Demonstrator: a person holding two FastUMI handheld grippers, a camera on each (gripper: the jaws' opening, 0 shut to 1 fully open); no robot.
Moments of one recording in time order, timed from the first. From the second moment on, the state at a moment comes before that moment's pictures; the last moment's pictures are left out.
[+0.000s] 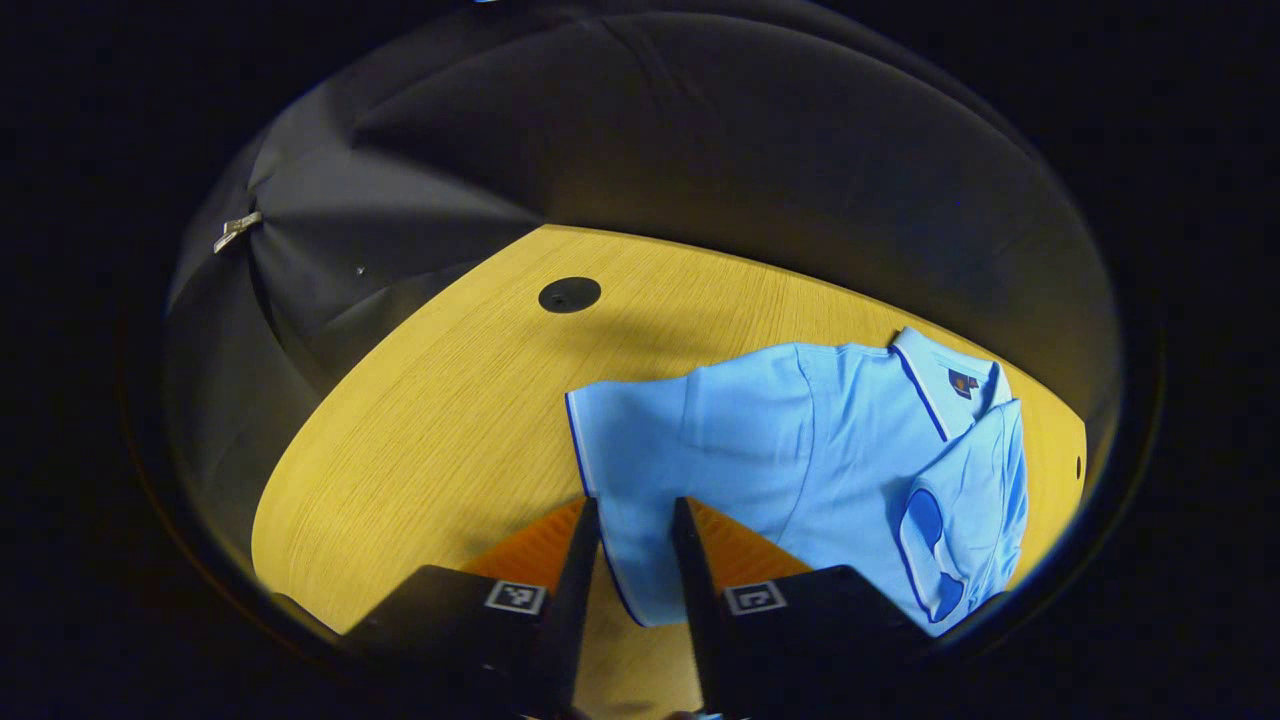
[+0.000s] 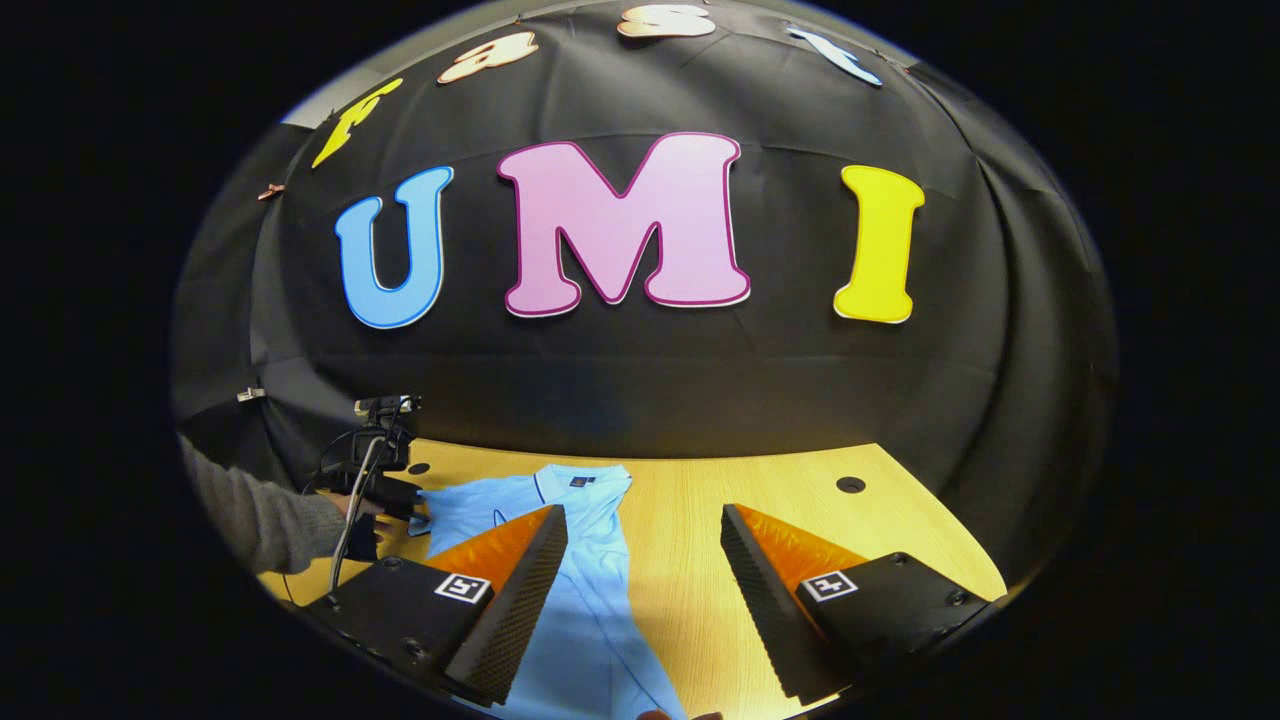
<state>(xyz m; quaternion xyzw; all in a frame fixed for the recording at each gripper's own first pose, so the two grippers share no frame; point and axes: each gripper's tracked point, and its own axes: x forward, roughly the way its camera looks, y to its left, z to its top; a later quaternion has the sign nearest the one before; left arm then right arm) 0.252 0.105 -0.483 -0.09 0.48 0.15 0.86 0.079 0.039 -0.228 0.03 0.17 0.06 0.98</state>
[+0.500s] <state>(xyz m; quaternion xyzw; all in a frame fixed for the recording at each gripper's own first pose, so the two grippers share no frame) 0.257 0.096 -0.477 -0.12 0.47 0.13 0.87 0.071 0.029 -0.231 0.03 0.17 0.06 0.98</state>
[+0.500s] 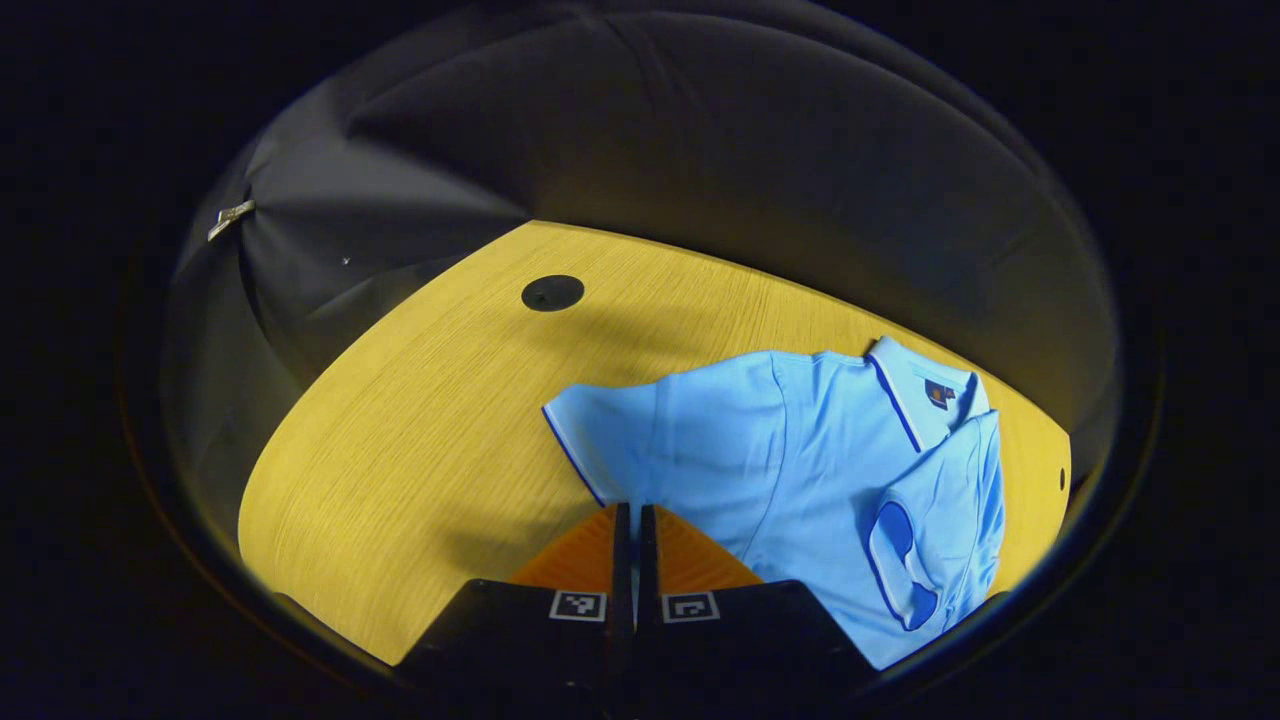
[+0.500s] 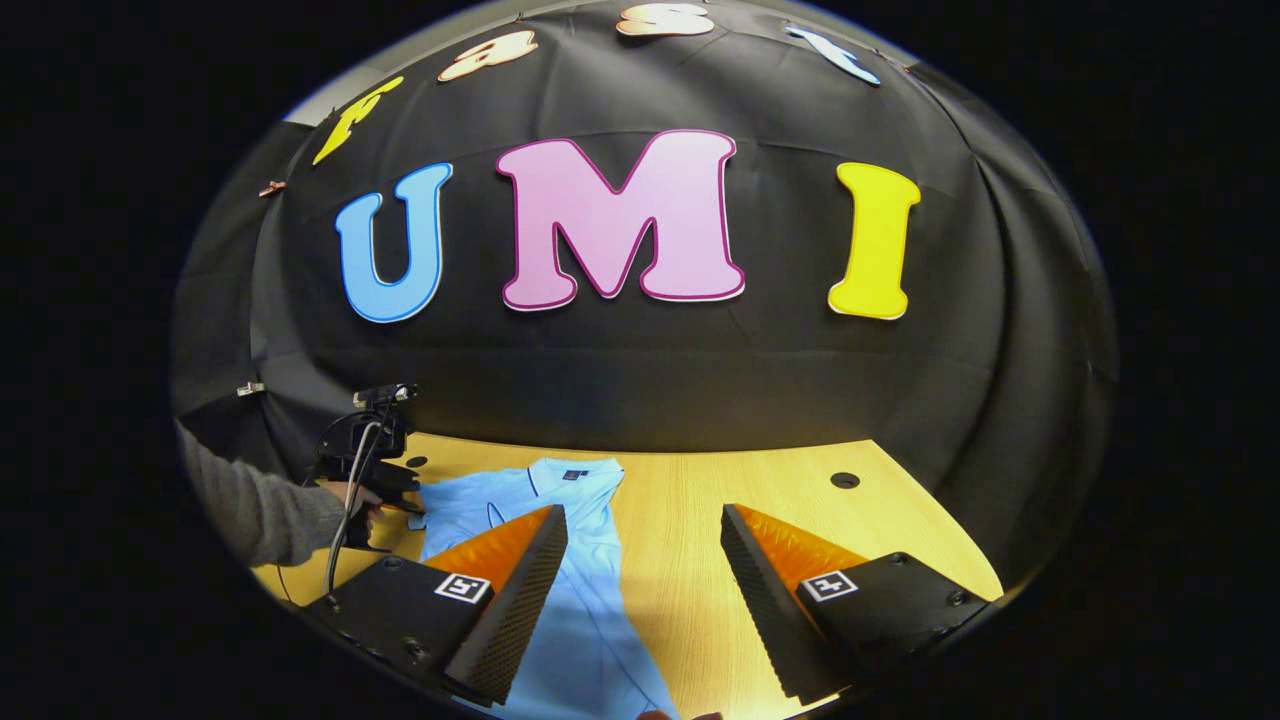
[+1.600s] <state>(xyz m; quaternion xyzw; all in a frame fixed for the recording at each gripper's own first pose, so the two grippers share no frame) 0.265 -0.136 -0.379 -0.04 0.37 -0.13 0.92 0.058 -0.005 -0.239 0.03 0.18 0.04 0.98</state>
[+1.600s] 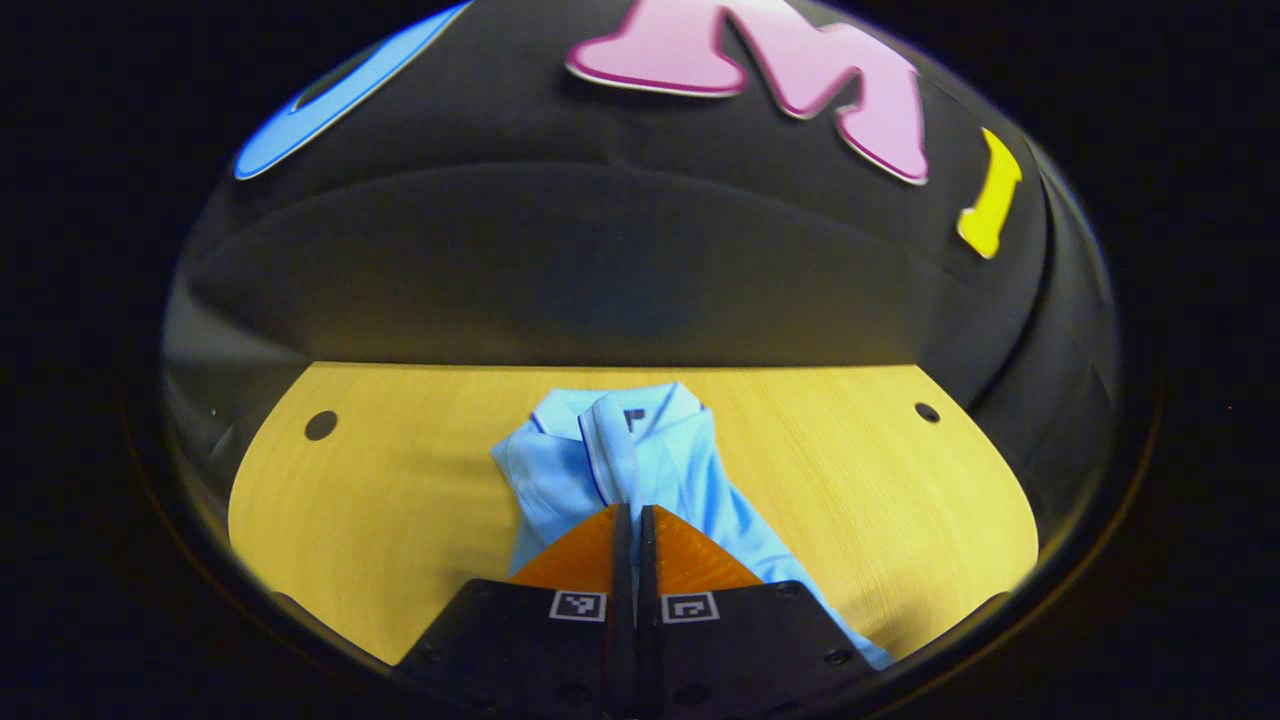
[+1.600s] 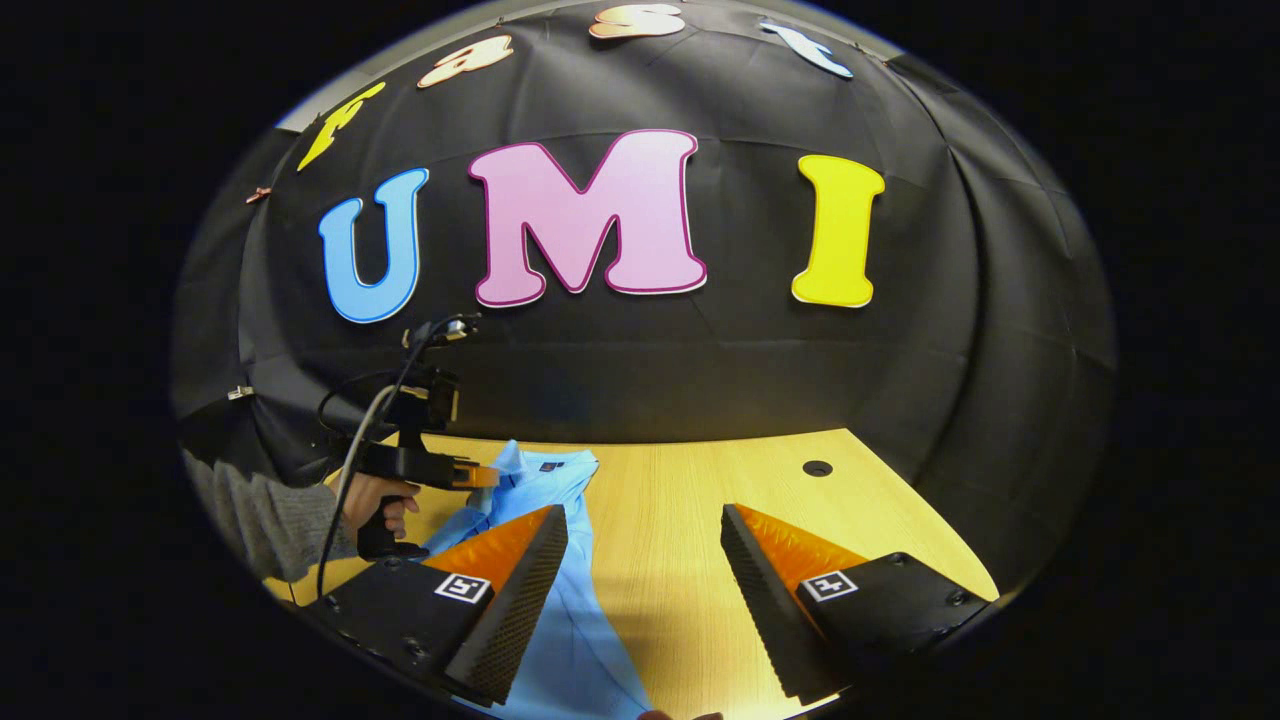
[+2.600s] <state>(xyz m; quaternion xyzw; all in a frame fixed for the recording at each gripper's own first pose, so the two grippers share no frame) 0.238 -0.180 -0.450 0.05 0.43 -0.16 0.89 0.021 -0.024 -0.255 0.04 0.20 0.02 0.98</state>
